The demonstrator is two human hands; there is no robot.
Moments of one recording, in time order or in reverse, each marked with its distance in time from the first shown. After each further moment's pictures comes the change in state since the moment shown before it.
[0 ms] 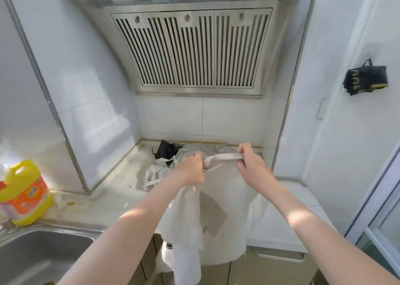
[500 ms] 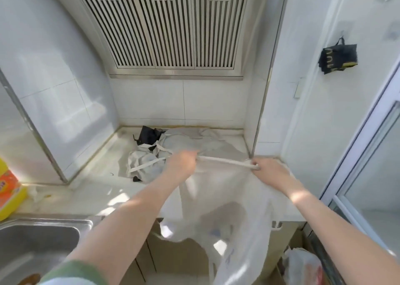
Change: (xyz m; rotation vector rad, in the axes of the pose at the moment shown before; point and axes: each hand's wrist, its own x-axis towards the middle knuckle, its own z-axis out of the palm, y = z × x) left_hand 0.010 0.024 0.045 0.120 0.133 0.007; right_hand -0.047 0.072 -0.027 -0.368 -0.234 0.289
